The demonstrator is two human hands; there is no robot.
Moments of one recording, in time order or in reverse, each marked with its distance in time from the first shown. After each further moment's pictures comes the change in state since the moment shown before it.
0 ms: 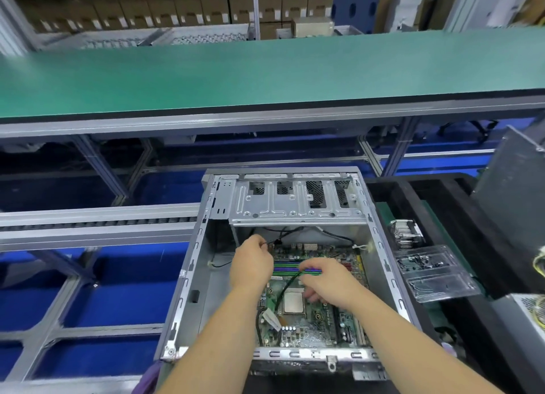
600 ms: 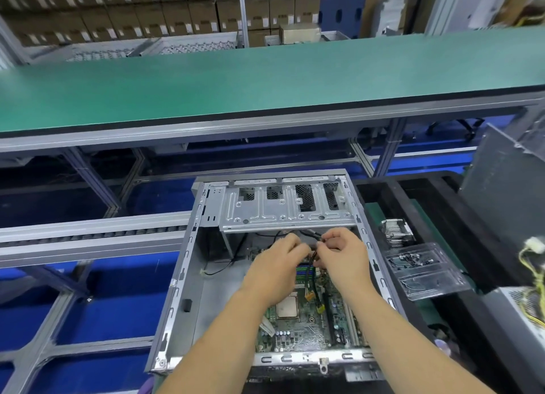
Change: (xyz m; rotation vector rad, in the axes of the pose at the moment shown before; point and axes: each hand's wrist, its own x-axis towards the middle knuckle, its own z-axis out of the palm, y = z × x) left_hand -0.028 0.035 0.000 0.345 -0.117 1.020; right_hand -0.004 -0.010 -0.020 0.485 0.602 -0.154
